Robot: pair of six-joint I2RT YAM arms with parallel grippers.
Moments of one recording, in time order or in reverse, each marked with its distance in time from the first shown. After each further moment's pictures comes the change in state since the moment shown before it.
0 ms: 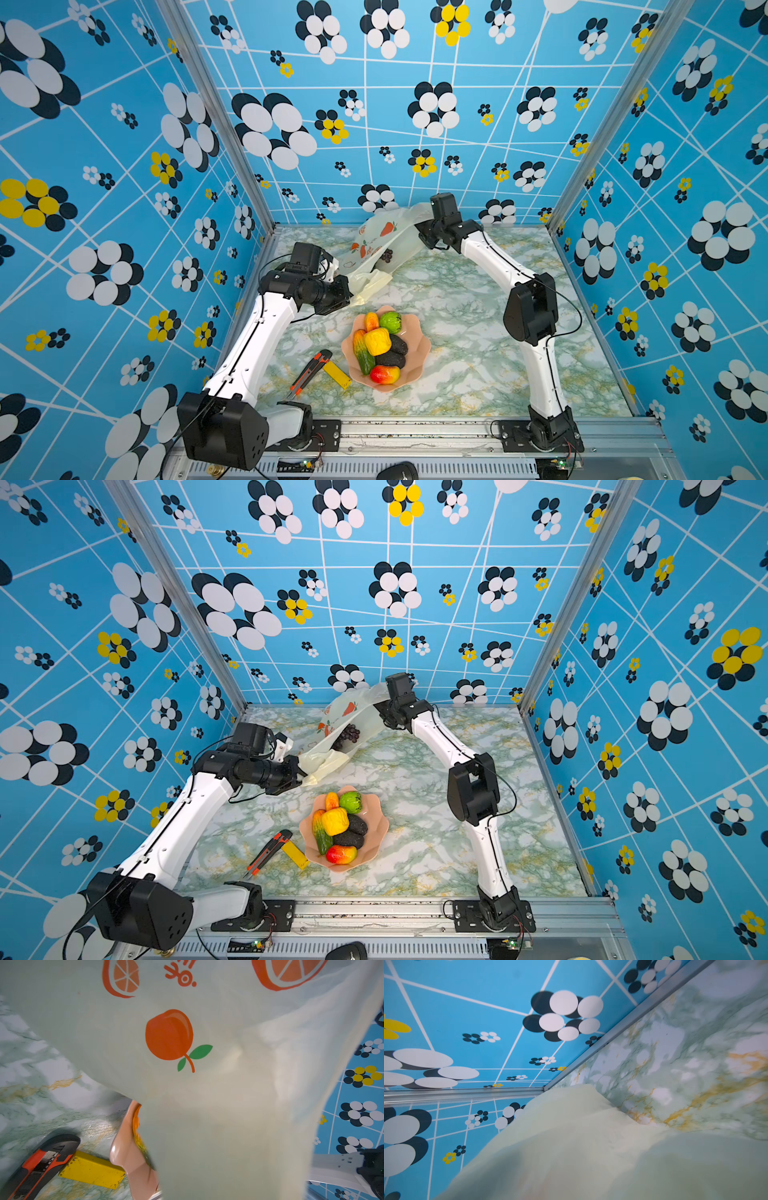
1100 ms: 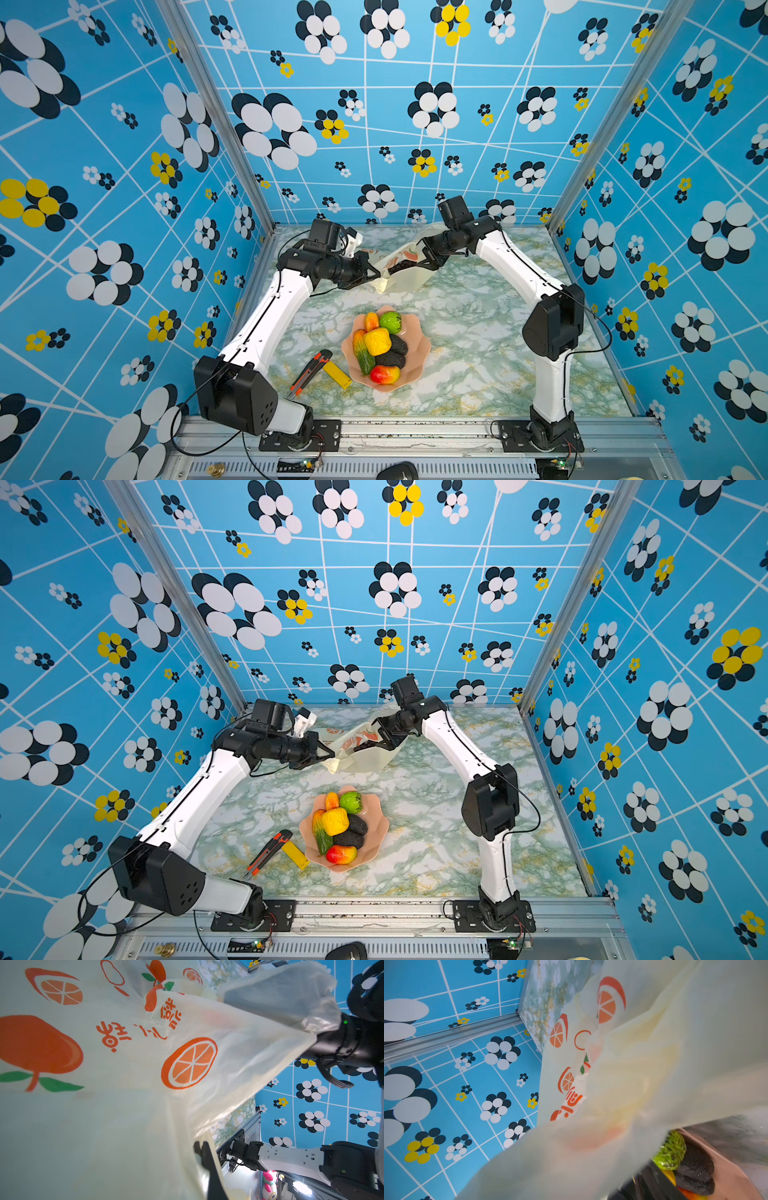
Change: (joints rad) left arm -0.106 0.180 0.204 0.137 0.137 -0.052; right arm 0.032 -0.204 -0.108 -0.435 -0.410 0.180
